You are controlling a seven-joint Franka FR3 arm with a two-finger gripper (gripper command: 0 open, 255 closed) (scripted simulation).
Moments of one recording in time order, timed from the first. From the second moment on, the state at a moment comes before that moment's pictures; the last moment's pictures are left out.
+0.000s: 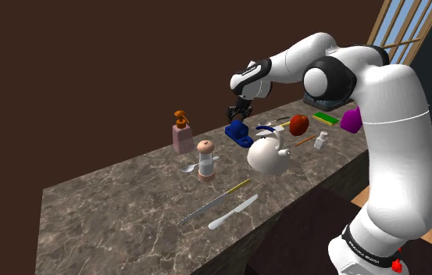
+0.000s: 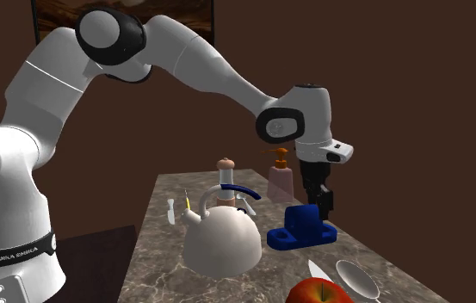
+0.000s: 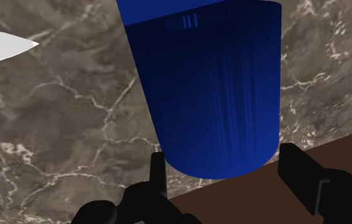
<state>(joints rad) -0.18 0.57 -0.23 -1.64 0.43 2.36 -0.22</state>
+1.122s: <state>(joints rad) -0.17 0.53 -0.25 -1.62 0.40 2.30 -0.19</state>
